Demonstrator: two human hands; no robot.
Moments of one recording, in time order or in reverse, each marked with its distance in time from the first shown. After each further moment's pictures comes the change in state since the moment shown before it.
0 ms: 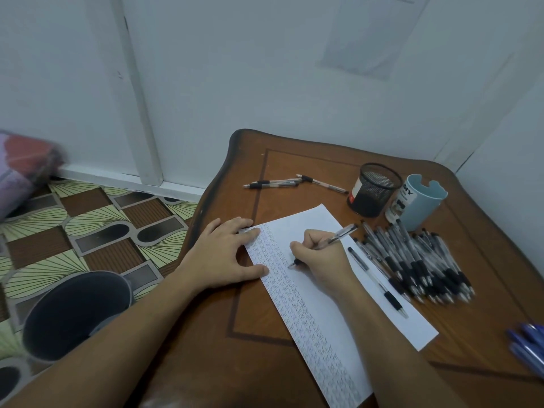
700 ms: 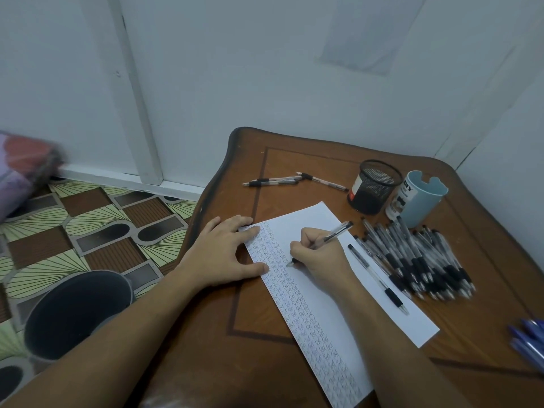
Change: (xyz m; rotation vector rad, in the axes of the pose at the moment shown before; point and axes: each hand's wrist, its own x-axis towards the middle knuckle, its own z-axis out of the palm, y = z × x) left_hand -0.001 0.002 -0.002 -0.001 -0.023 -0.016; right_hand 0.000 0.002 0.000 -0.104 -0.003 -0.045
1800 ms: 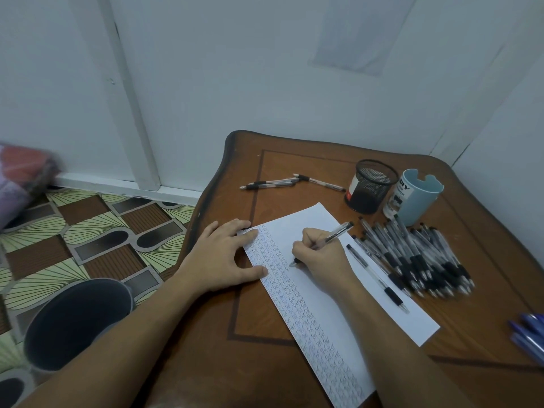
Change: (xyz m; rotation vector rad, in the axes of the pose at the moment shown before) left_hand 0.001 -0.001 0.001 0.002 0.008 0.006; right_hand -0.001 0.002 -0.003 -0.002 0.028 -0.025
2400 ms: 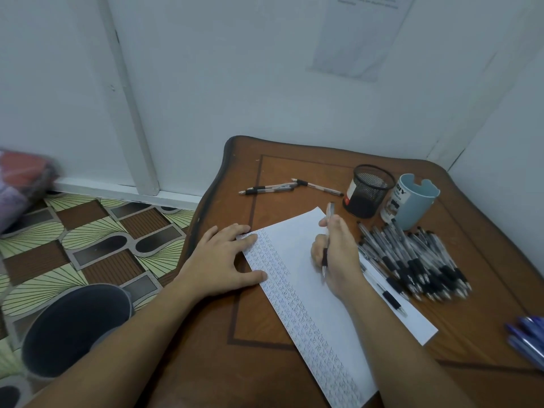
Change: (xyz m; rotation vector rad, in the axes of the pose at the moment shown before) left_hand -0.001 0.000 0.000 -0.013 0.010 0.012; right_hand 0.003 -0.016 -0.008 0.346 0.207 0.154
